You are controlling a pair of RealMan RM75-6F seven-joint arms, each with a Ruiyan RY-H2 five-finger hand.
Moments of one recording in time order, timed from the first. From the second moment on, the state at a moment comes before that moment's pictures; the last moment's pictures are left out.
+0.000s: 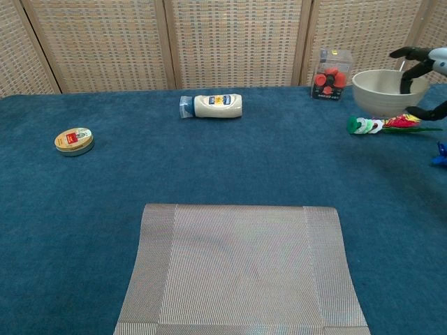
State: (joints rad) left arm -0.11 -1.11 -0.08 -1.64 1.40 1.44 0.05; right arm 0.59 -1.45 0.19 -1.02 -1.40 1.06 0.17
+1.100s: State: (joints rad) left arm -0.12 -1.11 -0.08 -1.64 1.39 1.44 0.05; right arm 0.63 -1.62 0.21 -0.67 -1.24 0.80 0.19
